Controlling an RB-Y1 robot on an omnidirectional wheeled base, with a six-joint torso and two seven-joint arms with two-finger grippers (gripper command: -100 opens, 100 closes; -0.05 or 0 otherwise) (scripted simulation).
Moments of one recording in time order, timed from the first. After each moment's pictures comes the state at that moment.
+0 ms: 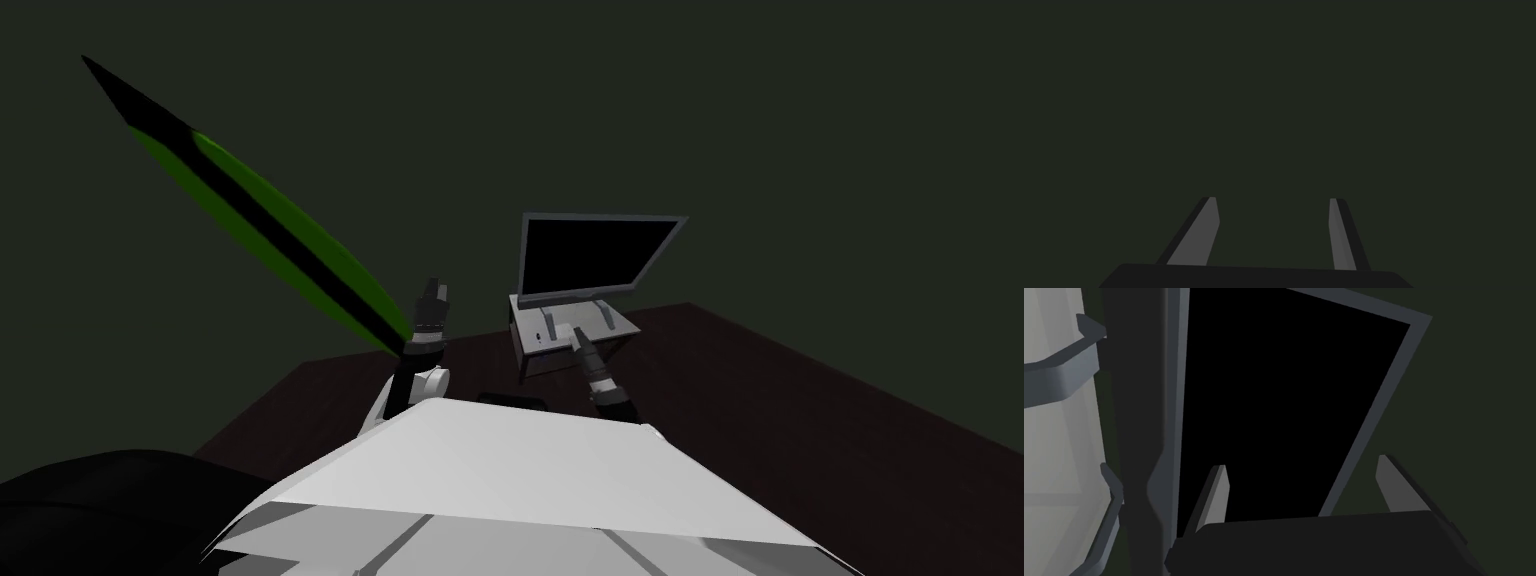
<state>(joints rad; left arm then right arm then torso) 0.49 0.03 -0.04 -2.25 0.01 -0.47 -0.16 0.60 -0.37 0.19 -2.00 0.11 -0.44 -0.06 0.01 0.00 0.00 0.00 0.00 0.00</state>
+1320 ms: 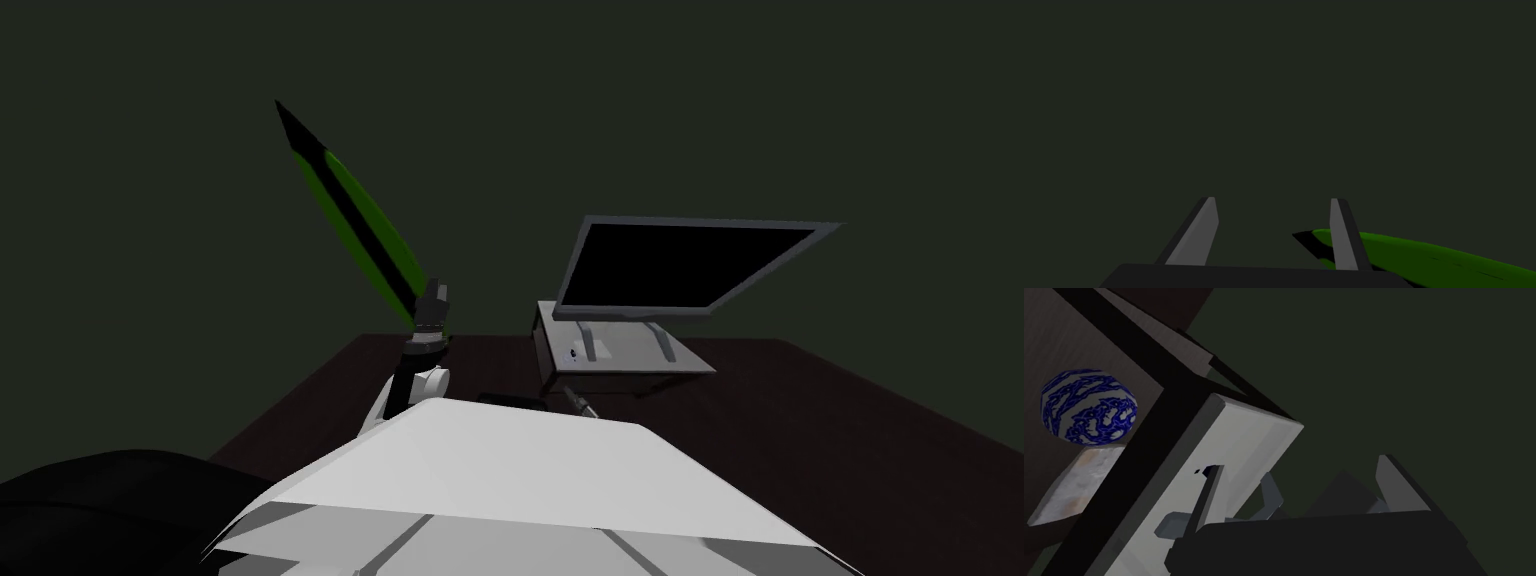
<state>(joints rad) 0.49 0.03 -0.04 -2.25 0.01 -0.47 -0.16 0.63 -0.70 0.43 -1.67 0.11 -0.20 0.13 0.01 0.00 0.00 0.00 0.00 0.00</state>
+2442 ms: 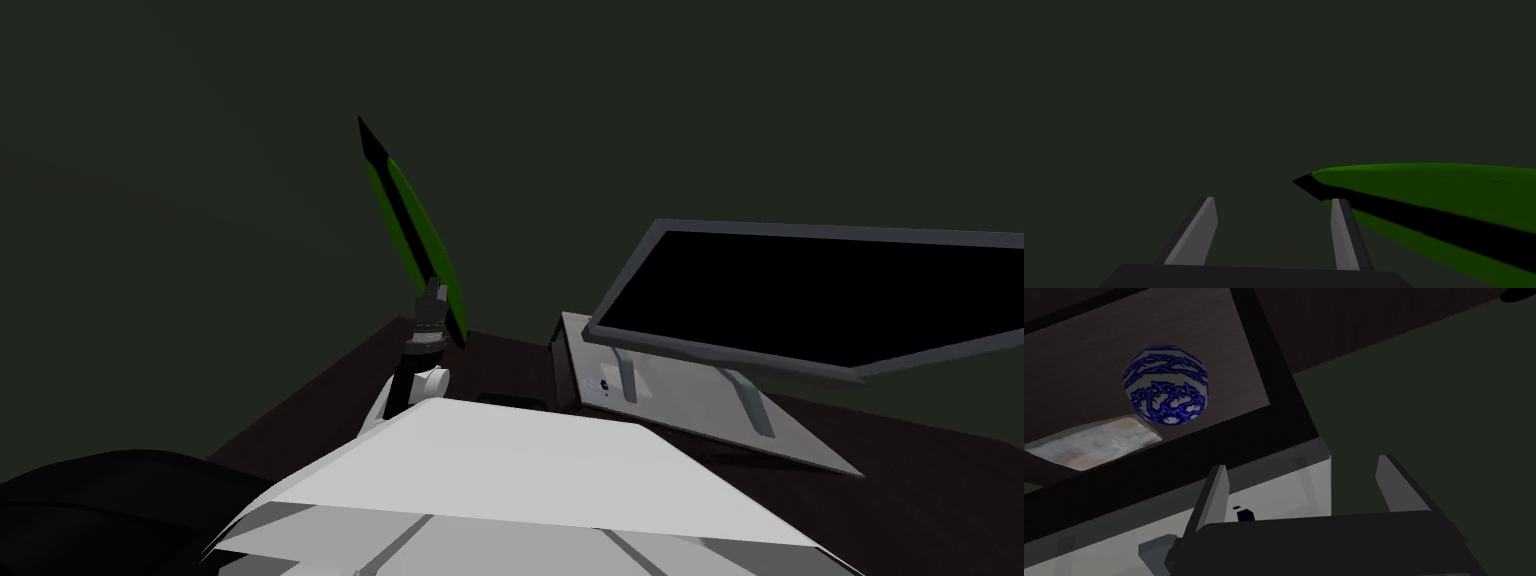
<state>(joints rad) 0.49 0.03 -0.04 -2.25 0.01 -0.47 -0.16 0.52 -0.87 0.57 -1.41 0.09 0.03 0.28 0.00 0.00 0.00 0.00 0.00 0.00</state>
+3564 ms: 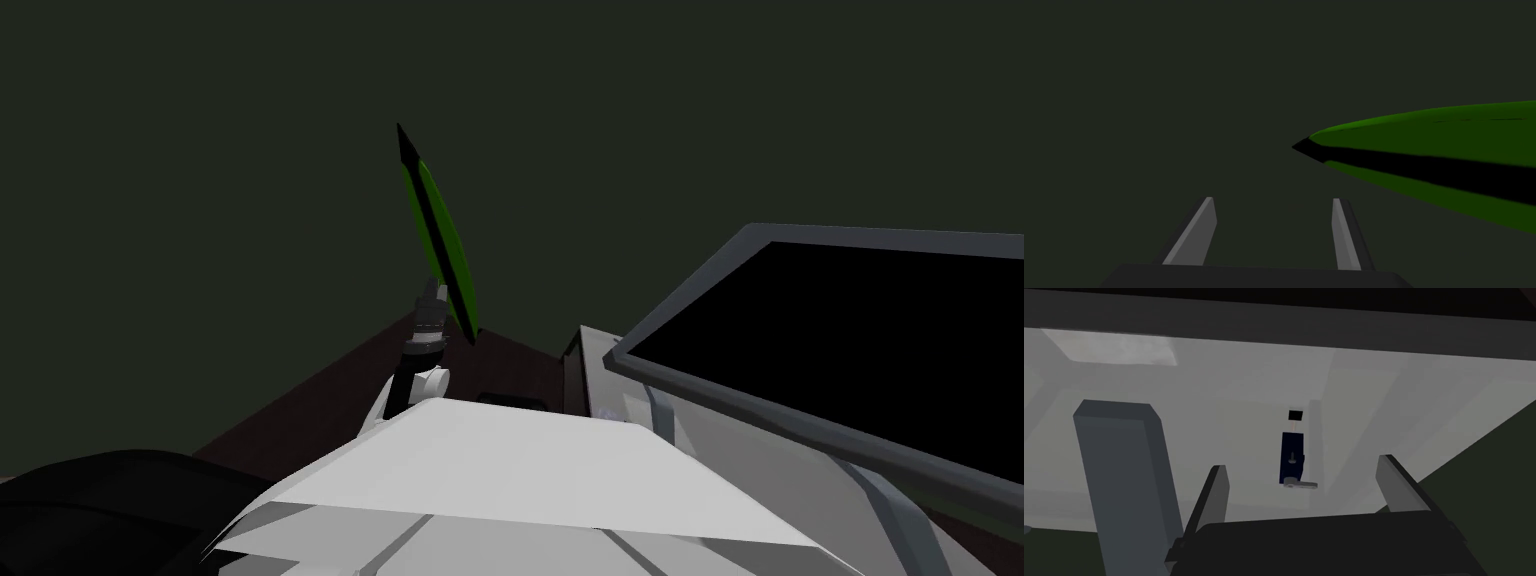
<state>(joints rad) 0.49 0.03 -0.04 -2.25 0.01 -0.47 -0.16 0.35 -0.92 0.63 -1.24 0.08 0.23 0.38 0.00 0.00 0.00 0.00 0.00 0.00</state>
